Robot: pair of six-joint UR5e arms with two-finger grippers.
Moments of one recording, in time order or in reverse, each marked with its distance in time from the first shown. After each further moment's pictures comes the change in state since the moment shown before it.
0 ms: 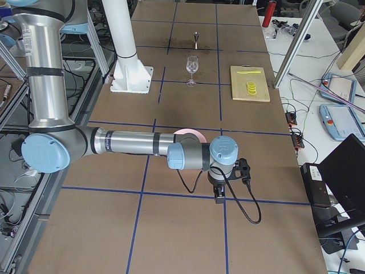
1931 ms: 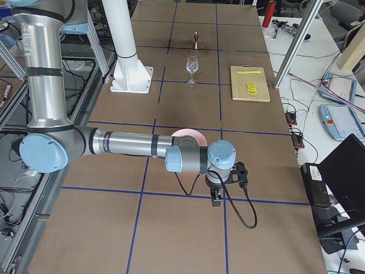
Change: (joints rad) left arm 0.005 0.002 0.029 -0.009 0.041 -0.081; right arm 0.000 -0.011 -0.010 -0.001 0.004 0.002
